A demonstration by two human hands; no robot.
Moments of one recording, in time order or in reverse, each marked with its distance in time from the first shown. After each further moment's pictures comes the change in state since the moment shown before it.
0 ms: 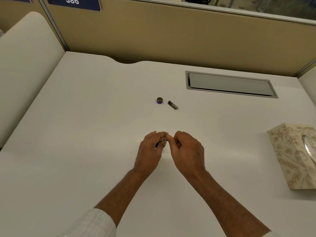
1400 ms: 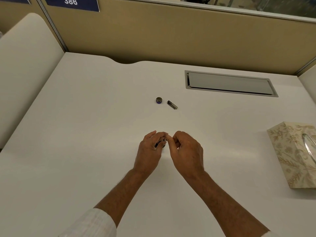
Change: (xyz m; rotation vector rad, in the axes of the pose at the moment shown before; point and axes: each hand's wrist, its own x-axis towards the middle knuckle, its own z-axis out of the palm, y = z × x) left_hand 0.000 0.011 -0.002 0.008 0.012 0.012; right_hand -0.002 0.000 0.001 0.041 0.003 0.041
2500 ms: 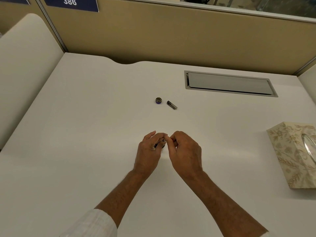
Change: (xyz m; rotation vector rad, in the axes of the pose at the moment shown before) left_hand -0.001 0.001 0.002 0.001 0.036 0.000; right_hand 0.000 -0.001 0.002 -0.026 0.015 -0.045
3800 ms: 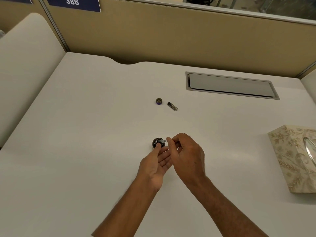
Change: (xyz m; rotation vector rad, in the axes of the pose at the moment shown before) left_hand -0.017 0.049 -0.002 -1.185 0.036 -1.140; right_hand -0.006 -0.002 -0.013 0.125 -0.003 0.052
